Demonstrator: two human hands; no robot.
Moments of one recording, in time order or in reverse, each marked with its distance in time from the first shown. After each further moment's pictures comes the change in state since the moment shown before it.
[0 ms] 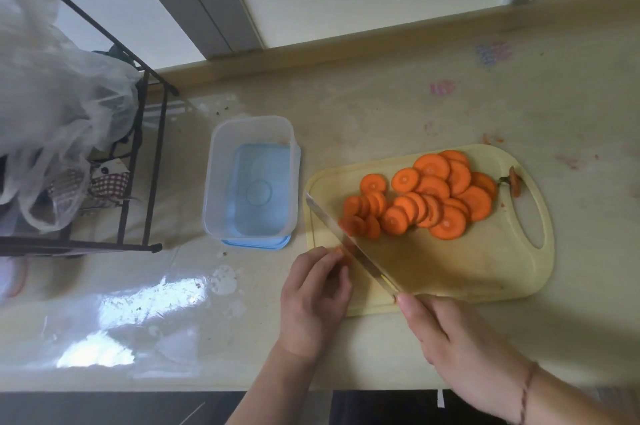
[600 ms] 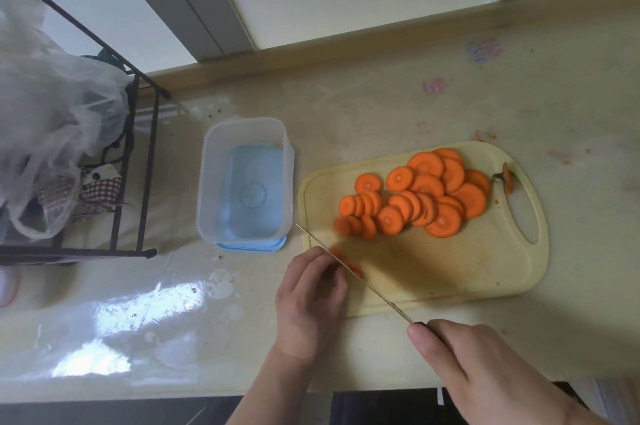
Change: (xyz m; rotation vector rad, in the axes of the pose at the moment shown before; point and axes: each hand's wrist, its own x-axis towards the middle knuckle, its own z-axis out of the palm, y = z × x) left_hand -0.002 0.000 -0.002 -0.022 0.011 -0.018; right_hand -0.024 0.003 -0.009 -0.163 -0.072 0.018
